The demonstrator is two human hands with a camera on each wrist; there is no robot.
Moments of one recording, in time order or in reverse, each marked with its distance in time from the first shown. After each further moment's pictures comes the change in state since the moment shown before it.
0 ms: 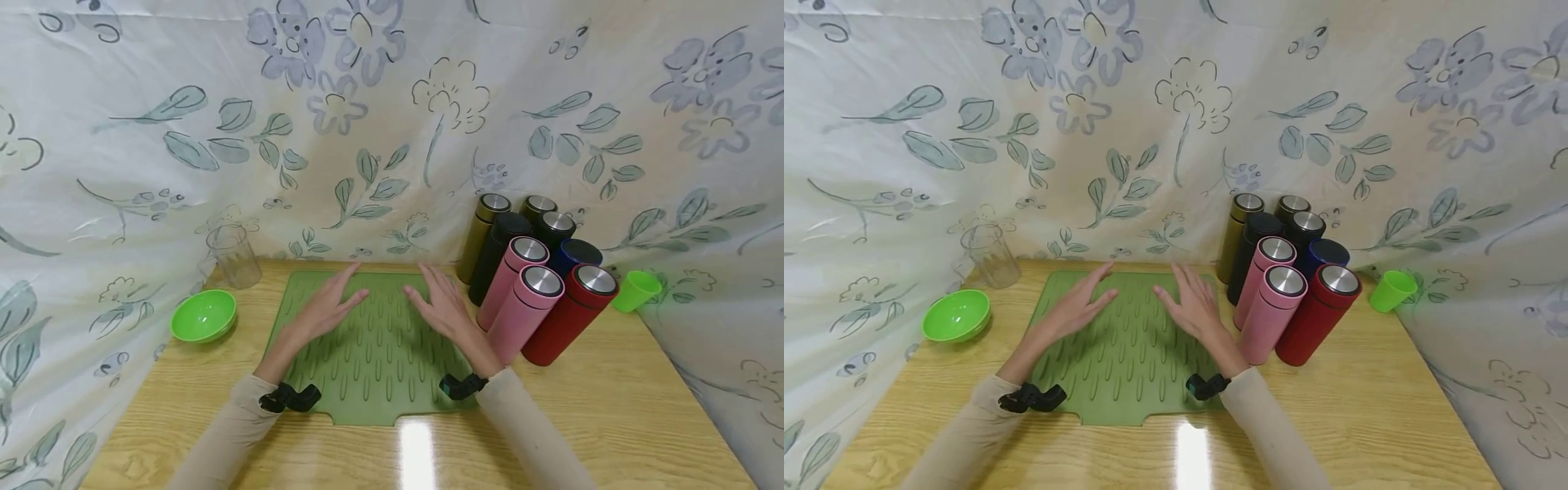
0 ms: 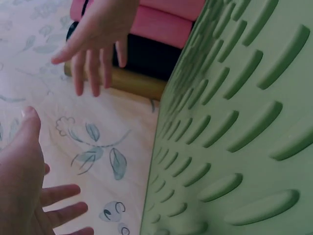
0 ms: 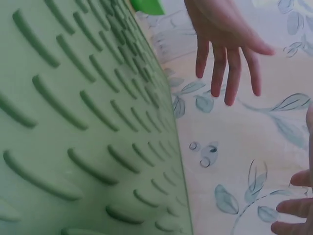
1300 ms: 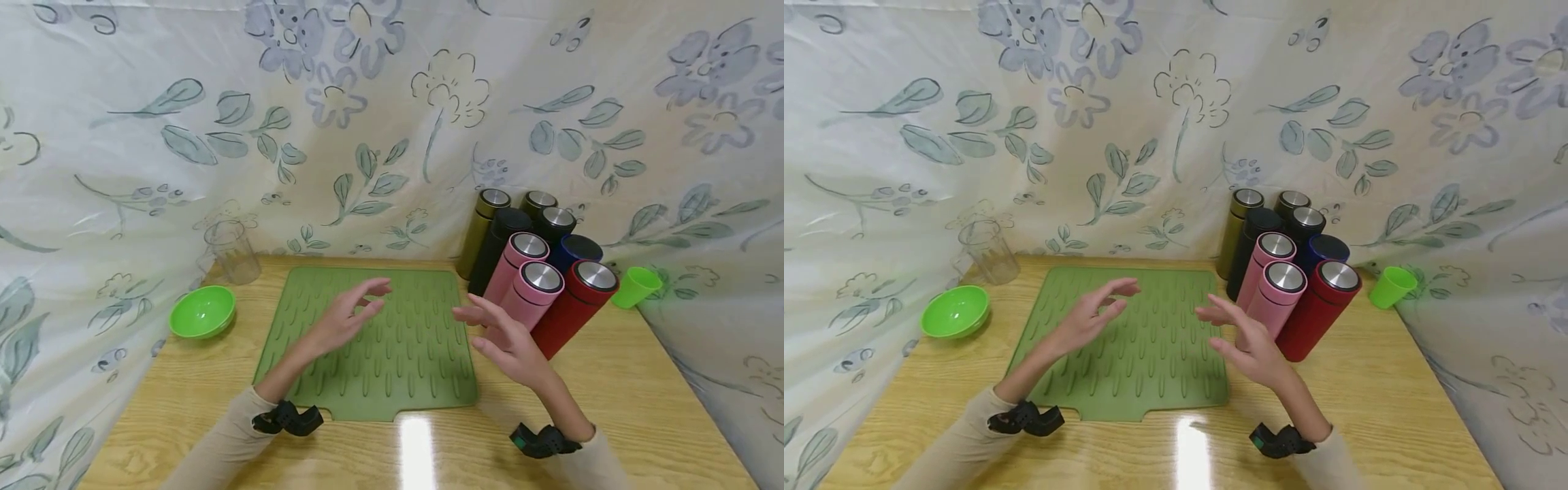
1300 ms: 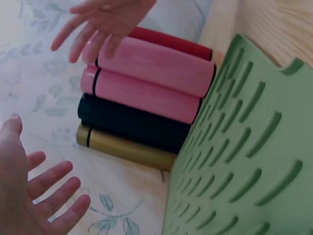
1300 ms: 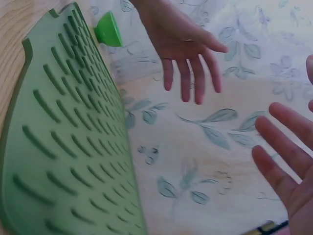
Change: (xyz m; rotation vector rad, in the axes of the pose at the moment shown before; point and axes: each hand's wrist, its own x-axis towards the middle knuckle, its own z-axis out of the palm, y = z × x) left_hand -0.023 0.055 0.008 -0.336 0.000 0.247; right_hand -0.103 0.022 -0.073 0.487 0.025 -0.573
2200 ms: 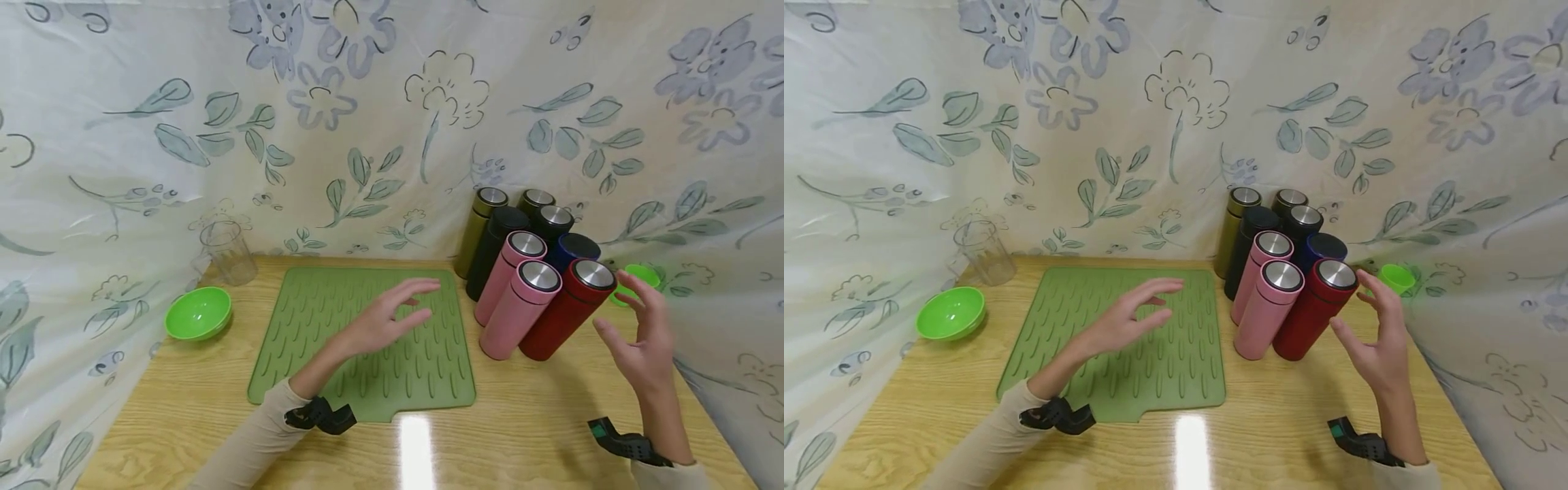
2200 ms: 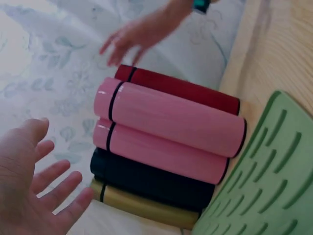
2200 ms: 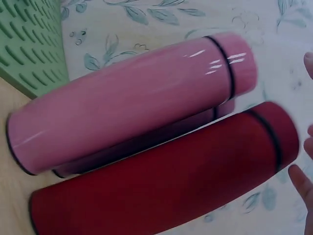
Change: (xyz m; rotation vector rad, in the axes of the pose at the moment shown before) left_hand 0.031 0.043 0.034 -0.126 -0.118 0.160; right_hand -0.058 -0.009 -0.114 -0.317 0.619 -0.026
